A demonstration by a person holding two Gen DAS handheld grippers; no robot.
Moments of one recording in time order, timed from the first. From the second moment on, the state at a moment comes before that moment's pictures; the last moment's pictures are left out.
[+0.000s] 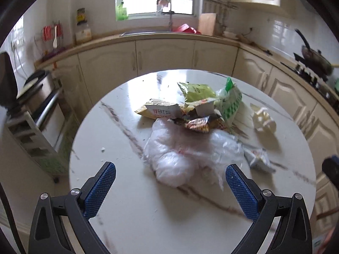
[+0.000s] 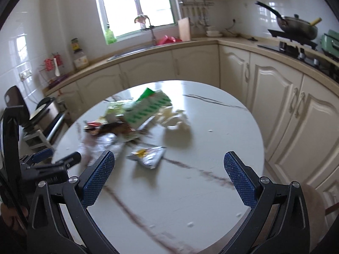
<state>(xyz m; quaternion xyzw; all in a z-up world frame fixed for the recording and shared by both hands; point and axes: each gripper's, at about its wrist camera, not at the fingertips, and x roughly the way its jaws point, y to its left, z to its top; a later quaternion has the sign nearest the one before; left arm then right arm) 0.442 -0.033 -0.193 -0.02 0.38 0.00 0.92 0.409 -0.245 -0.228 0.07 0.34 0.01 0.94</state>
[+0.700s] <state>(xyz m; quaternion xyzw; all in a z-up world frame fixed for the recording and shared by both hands) 0.529 0.012 -0.232 -0.01 0.42 -0.06 0.90 0.553 -0.239 -0.276 0.00 0.42 0.05 0.91</state>
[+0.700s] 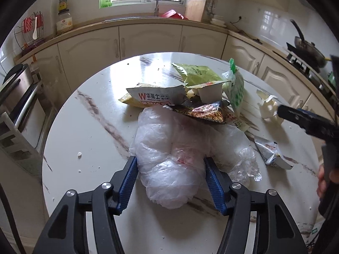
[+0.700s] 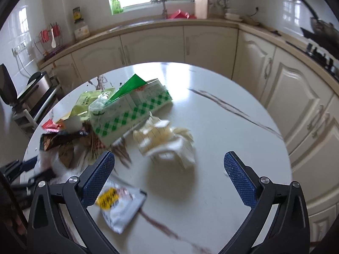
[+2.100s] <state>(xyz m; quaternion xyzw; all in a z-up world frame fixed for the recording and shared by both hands) 0.348 0.018 -0.200 -0.01 0.31 -0.07 0.95 0.390 -0.179 -0.205 0.05 0.33 0.14 0.93</state>
